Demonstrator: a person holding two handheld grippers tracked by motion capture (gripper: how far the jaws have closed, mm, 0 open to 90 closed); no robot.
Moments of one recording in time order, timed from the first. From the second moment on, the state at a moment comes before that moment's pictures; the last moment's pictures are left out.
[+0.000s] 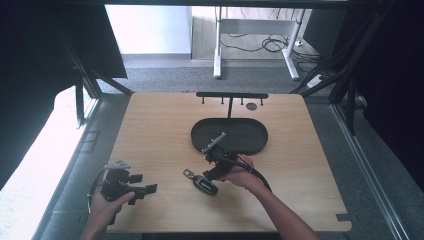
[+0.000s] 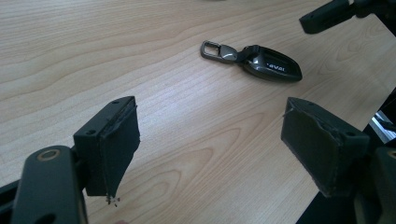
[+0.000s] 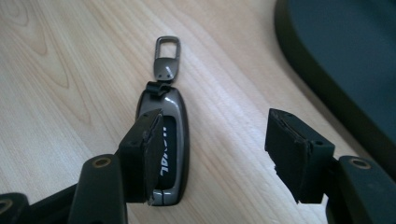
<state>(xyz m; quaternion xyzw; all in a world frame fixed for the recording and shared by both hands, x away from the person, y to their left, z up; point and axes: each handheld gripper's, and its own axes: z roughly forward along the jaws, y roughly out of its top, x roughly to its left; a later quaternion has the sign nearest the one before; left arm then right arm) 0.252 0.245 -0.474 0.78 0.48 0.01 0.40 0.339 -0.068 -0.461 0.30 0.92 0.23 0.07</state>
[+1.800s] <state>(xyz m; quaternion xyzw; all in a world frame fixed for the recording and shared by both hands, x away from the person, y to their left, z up) 0.252 0.244 -0.474 0.78 0.48 0.01 0.40 0.332 -0.036 -0.508 0.27 0.95 0.16 0.04</state>
